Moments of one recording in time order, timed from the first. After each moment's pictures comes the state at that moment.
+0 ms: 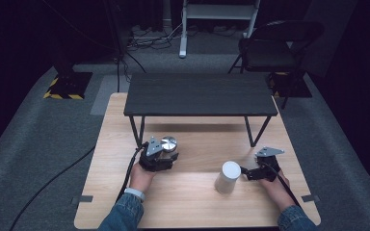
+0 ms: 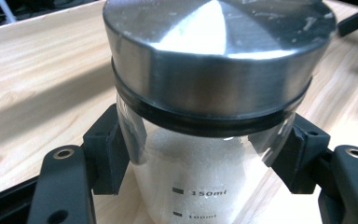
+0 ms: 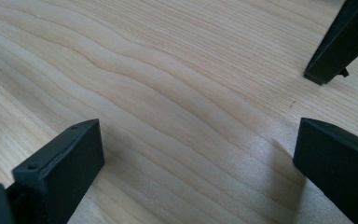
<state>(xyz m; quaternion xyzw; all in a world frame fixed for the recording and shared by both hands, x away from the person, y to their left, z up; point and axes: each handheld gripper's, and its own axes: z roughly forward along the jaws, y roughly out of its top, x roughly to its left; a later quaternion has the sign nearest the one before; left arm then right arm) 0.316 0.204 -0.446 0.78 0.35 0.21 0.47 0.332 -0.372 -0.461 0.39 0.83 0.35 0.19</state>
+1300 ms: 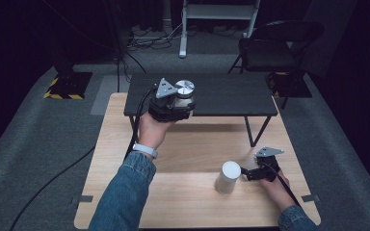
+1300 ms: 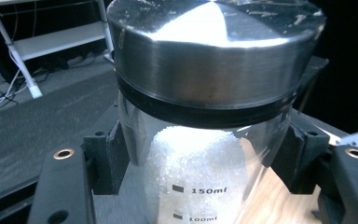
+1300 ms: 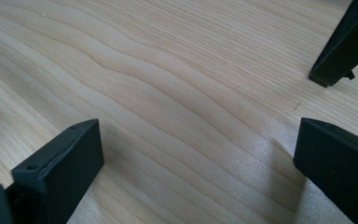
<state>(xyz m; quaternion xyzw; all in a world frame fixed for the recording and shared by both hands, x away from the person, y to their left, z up) 0.347 0.164 -0.277 0.75 0.33 0.24 0.52 0.333 -0.372 -0.461 0.39 0.83 0.36 0.19</state>
